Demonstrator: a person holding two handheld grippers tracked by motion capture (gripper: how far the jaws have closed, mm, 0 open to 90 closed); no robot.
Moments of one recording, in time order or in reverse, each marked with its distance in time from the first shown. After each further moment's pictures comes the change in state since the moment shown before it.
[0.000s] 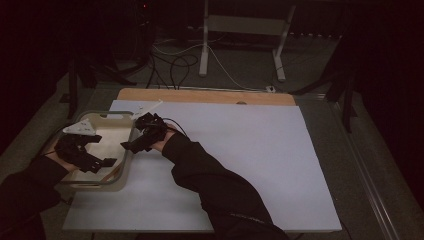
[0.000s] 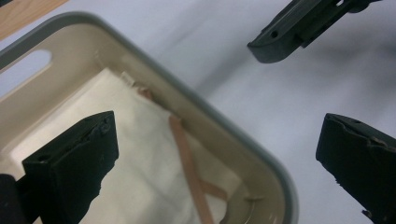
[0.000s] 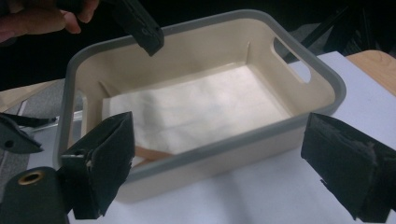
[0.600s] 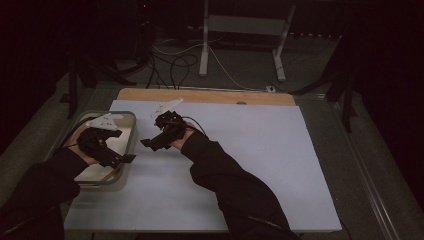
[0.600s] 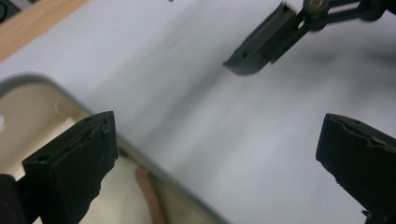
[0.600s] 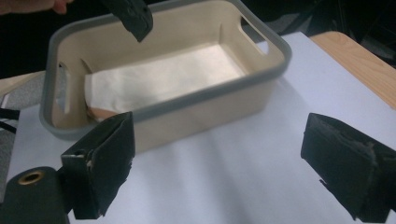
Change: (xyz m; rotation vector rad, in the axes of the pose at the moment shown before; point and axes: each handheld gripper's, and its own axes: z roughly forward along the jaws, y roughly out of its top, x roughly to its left) left arm -0.023 0.044 0.019 -0.033 -0.062 0.062; right arm -0.020 -0.021 -0.043 0.028 -0.058 0.005
